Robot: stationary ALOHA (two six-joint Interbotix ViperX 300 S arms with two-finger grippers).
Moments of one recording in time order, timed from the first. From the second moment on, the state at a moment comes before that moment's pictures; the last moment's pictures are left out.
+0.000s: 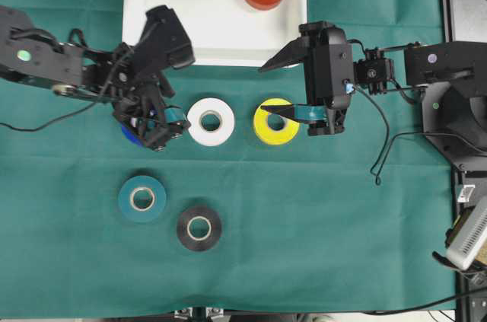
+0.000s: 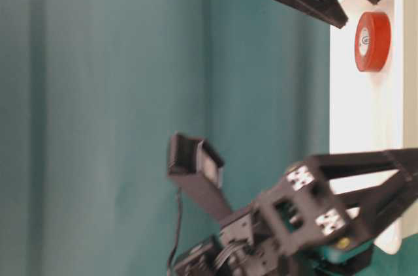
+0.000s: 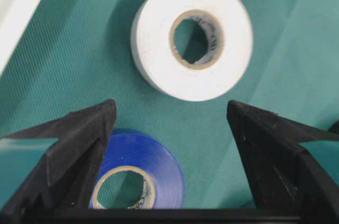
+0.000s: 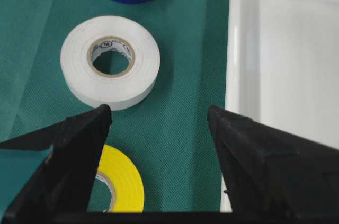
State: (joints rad) left arm -0.02 0.10 0.55 -0.03 0.29 -0.54; right arm -0.07 -0.23 1.01 -0.23 -0.26 0.18
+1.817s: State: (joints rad) left arm 0.03 0.30 0.34 -0.03 0.47 -0.61; right arm -0.03 -0.23 1.03 -0.23 -0.27 0.18
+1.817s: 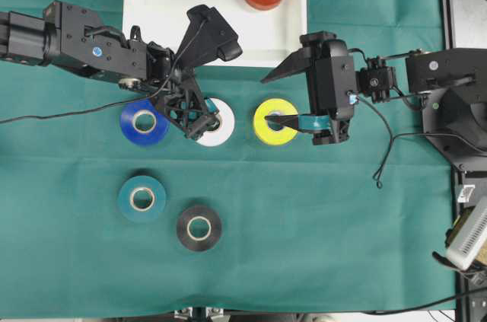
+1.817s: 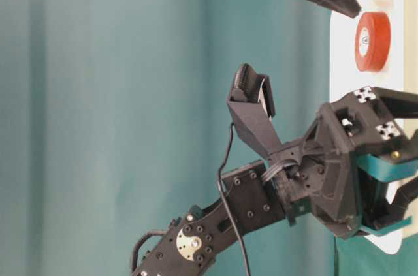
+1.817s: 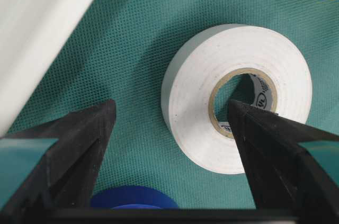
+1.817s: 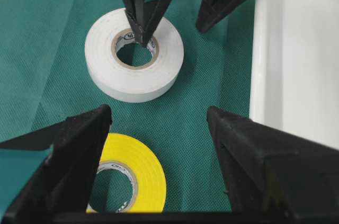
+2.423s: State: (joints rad) left arm 0.03 0.32 0.33 -0.02 0.48 -0.61; right arm -0.03 -0.21 1.03 -0.23 -0.29 0.18
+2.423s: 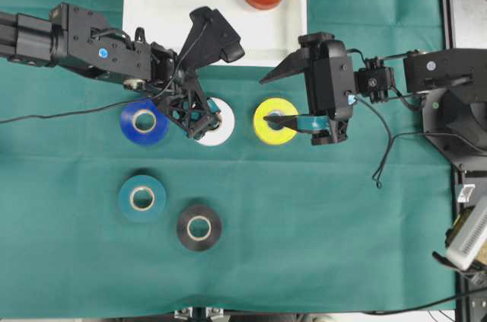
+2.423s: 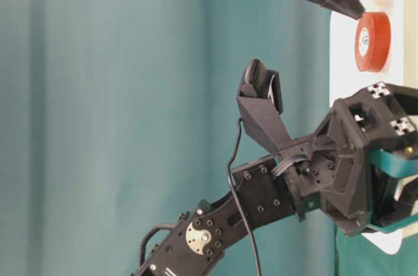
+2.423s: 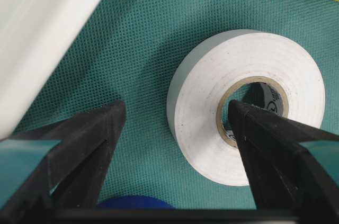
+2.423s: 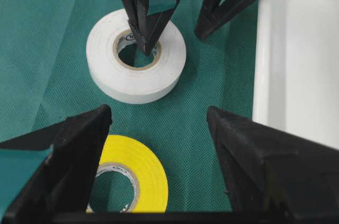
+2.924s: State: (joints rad) left arm 0.01 0.33 0.31 -0.02 0.51 -0.61; right arm -0.03 -0.21 1.03 -0.23 -0.29 0.18
